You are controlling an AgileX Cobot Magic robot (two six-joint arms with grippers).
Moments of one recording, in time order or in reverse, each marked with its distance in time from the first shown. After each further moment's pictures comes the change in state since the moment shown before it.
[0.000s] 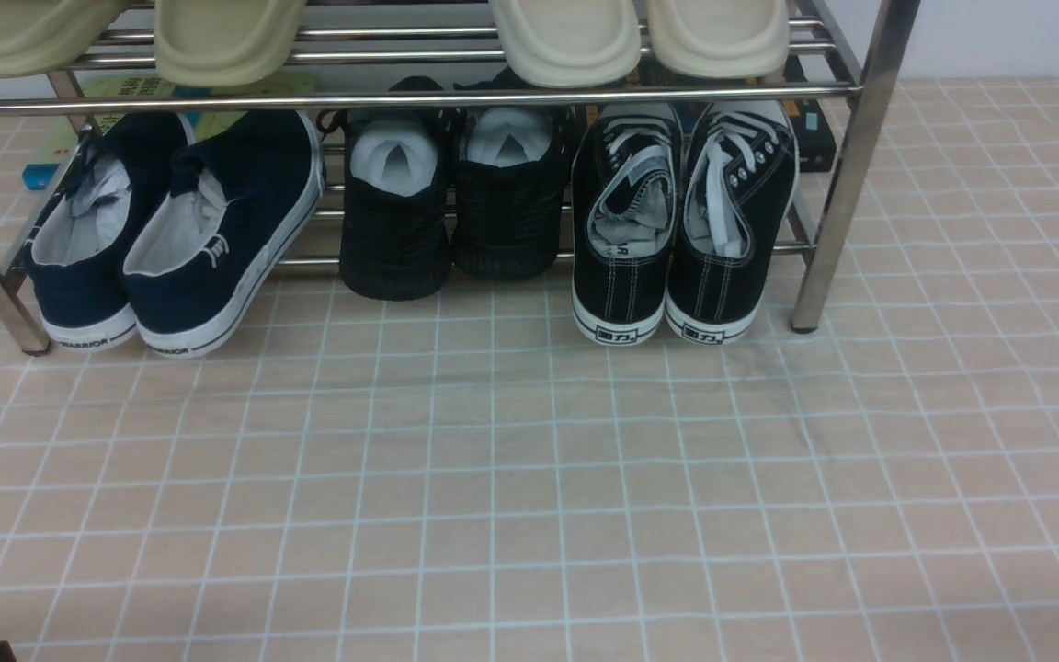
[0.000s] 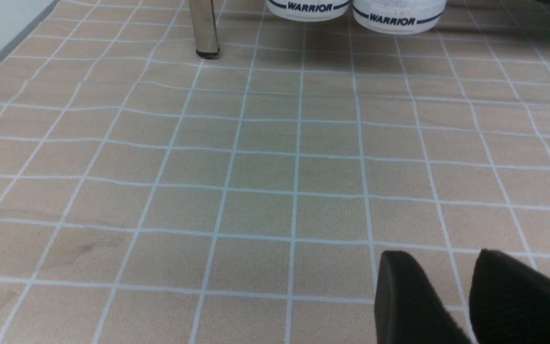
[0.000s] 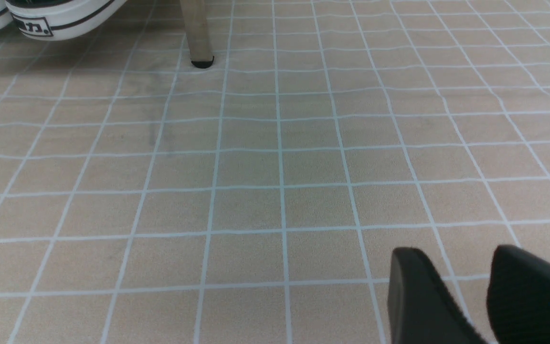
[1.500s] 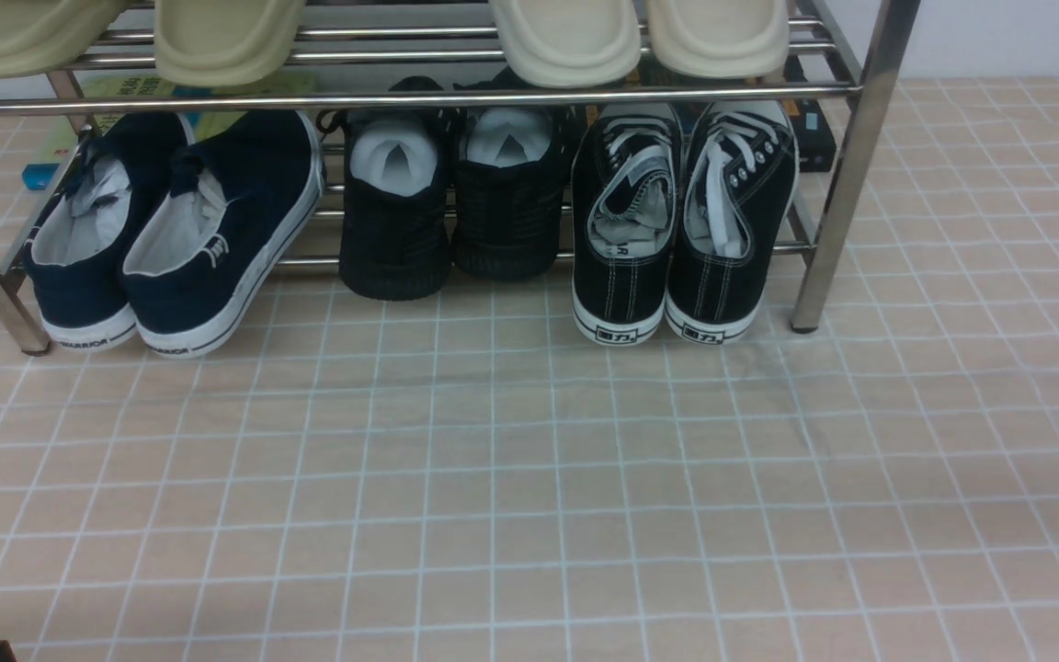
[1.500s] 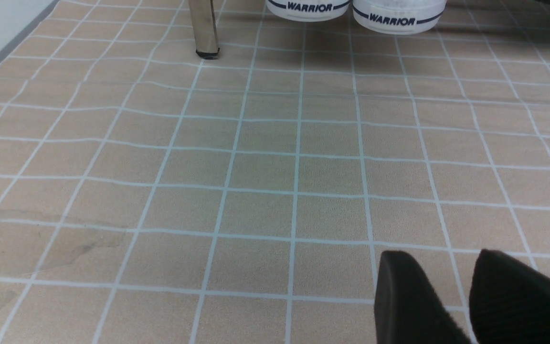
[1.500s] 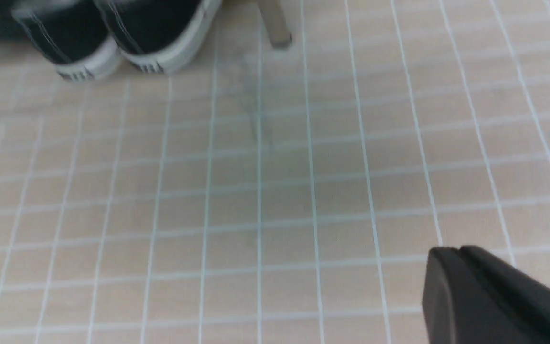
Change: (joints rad) right arm 0.000 0.690 -0.752 0.164 0.553 0.041; left arm 0.000 0.000 0.000 0.000 0.000 0.000
